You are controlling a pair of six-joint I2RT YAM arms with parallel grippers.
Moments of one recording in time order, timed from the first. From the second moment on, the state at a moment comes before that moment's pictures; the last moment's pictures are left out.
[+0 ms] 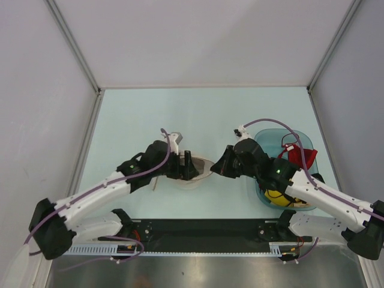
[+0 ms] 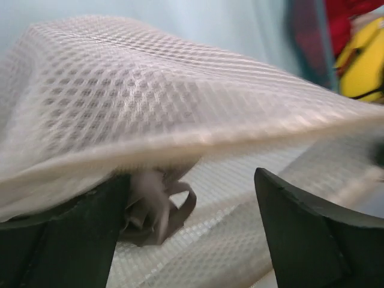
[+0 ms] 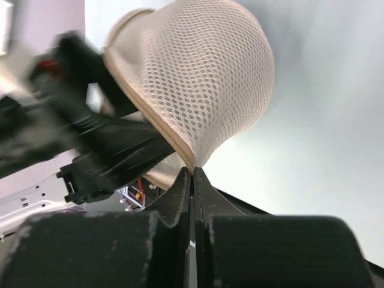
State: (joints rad) left arm -0.78 1.13 0.72 -0.30 0.09 -0.60; right arm 0.94 1.03 0.93 -0.50 0.07 1.00
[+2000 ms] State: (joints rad) left arm -0.40 0.81 0.29 -0.42 0.06 -0.99; right arm 0.81 1.08 0.87 -0.46 -0.10 0.88
